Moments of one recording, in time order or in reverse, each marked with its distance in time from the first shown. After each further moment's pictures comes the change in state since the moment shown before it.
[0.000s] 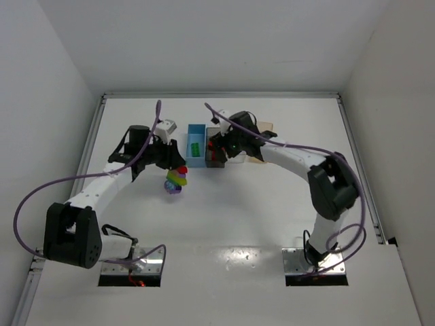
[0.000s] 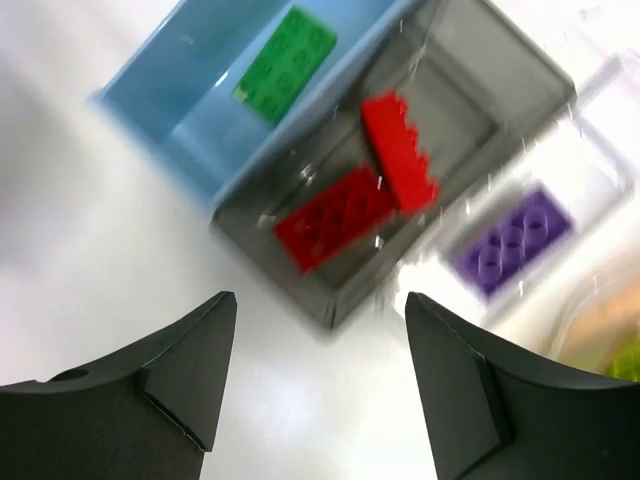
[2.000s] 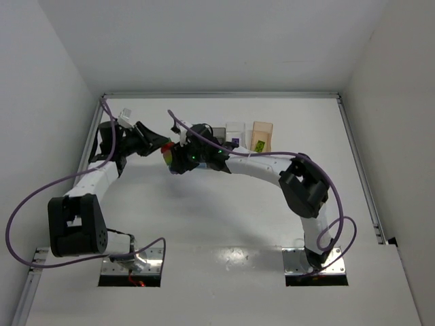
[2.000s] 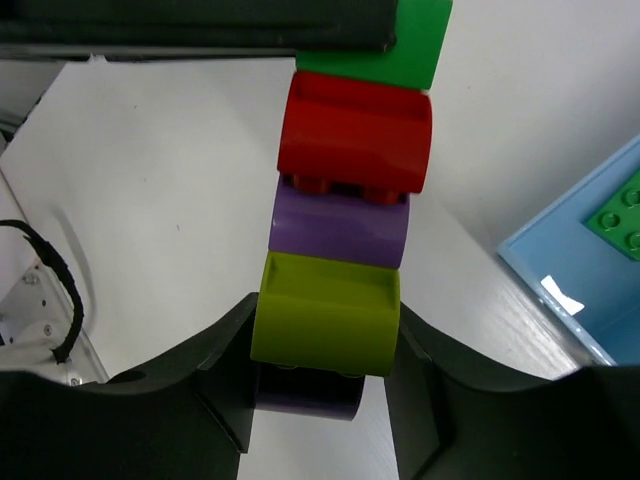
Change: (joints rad) left arm 0.314 0.071 -0.019 0.310 0.156 -0.762; right arm 0.273 0.114 0.162 0.106 -0.064 0.377
